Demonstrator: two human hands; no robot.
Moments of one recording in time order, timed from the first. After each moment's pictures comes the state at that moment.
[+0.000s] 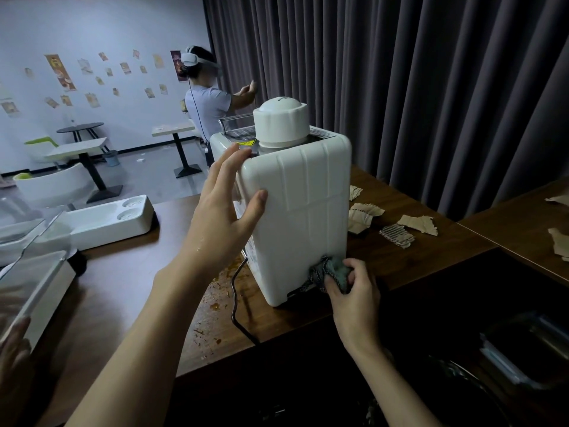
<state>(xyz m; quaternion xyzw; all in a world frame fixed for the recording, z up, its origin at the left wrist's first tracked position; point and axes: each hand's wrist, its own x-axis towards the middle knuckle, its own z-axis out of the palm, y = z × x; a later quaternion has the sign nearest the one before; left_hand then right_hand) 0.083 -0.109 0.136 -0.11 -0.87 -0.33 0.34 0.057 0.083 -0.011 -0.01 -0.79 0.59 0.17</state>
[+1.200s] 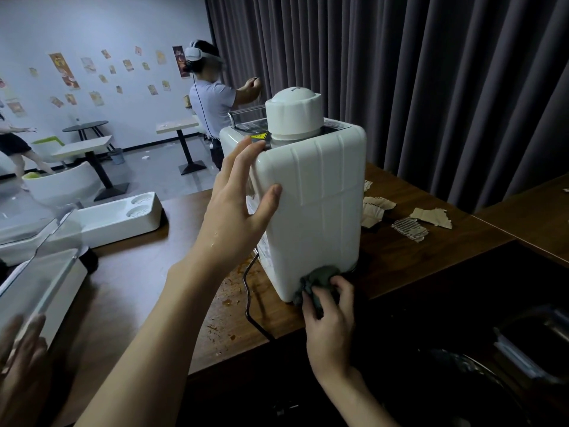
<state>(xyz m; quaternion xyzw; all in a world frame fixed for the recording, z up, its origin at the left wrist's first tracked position) 0.080 -0.113 0.136 -0.12 -0.87 -0.33 0.33 0.085 0.026 -0.063 0.09 -0.81 0.47 0.33</state>
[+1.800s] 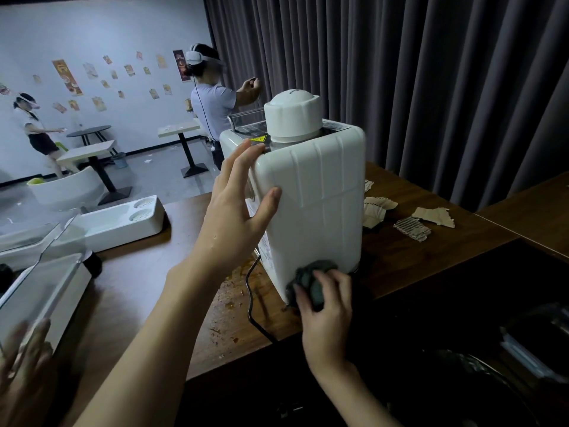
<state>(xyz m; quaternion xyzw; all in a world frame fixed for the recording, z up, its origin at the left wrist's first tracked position) 0.080 -0.115 0.137 -0.12 -0.88 -0.32 0.33 0.083 0.014 -0.044 0.07 -0.76 0.54 0.35</state>
